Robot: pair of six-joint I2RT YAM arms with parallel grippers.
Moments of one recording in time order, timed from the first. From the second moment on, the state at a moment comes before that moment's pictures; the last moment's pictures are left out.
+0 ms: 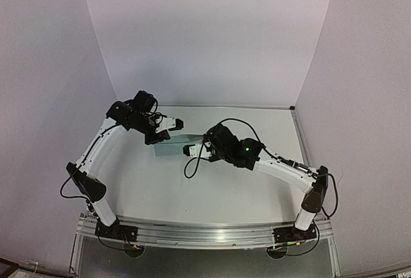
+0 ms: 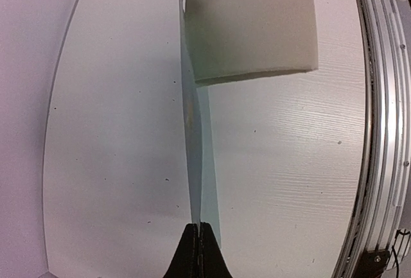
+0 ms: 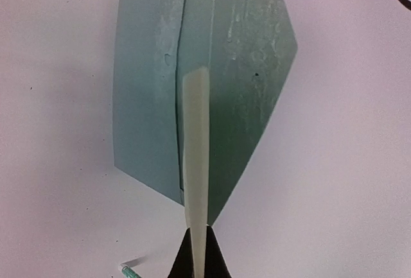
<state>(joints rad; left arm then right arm) -0.58 1.76 2.05 -1.34 0.34 0.90 1.02 1.80 1.78 -0.63 0.36 -1.08</state>
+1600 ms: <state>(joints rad) -0.61 1.78 2.08 -1.35 0.37 0.84 1.02 1.87 1.92 -0.63 0.50 -0.95</state>
